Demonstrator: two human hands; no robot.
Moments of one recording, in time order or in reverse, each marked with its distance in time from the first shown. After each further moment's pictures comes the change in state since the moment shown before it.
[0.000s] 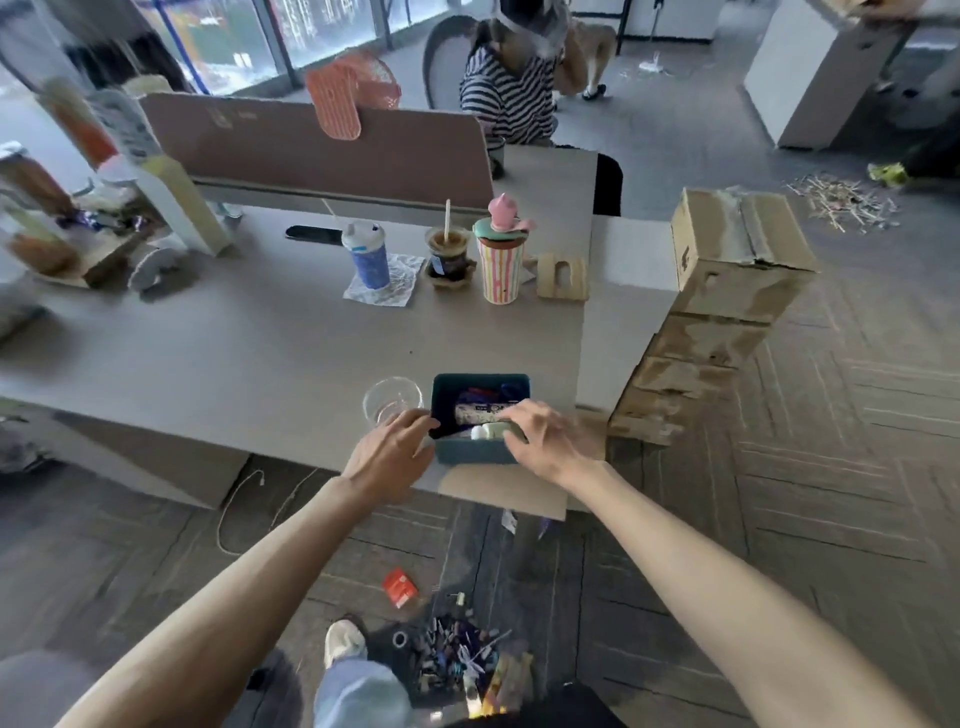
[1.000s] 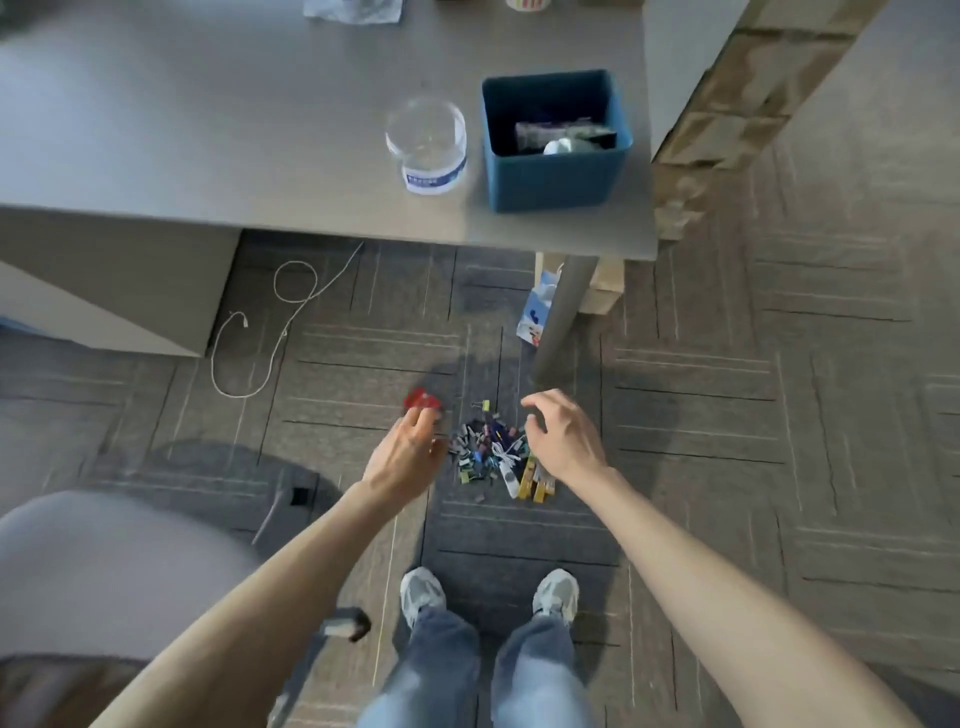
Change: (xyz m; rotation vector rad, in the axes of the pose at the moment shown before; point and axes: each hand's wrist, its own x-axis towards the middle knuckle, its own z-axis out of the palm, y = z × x) left_hand -0.255 -0.094 0.167 -0.214 -0.349 -0.190; right_hand -0.196 -0.079 0.278 0.127 -0.005 0.440
